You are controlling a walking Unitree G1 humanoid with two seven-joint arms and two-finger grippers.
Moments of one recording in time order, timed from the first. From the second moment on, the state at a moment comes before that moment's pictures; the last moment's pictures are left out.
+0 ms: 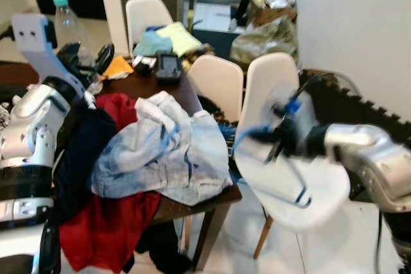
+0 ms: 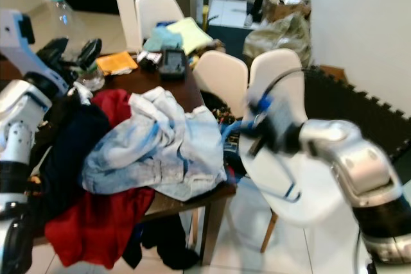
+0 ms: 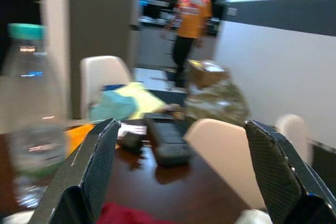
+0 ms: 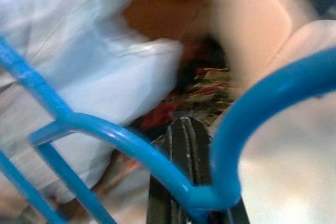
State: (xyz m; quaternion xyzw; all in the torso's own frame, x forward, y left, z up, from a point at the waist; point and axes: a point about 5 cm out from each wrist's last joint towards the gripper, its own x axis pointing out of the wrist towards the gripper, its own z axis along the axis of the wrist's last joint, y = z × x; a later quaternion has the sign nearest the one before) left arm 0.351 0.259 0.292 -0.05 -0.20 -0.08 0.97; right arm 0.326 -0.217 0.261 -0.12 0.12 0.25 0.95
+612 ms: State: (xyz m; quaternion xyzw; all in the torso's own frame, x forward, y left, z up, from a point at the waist) left arm 0.294 0.182 0.293 -0.37 -0.20 -0.54 0.73; right arm 0.336 -0.216 0.301 0.05 -0.01 0.22 0.97
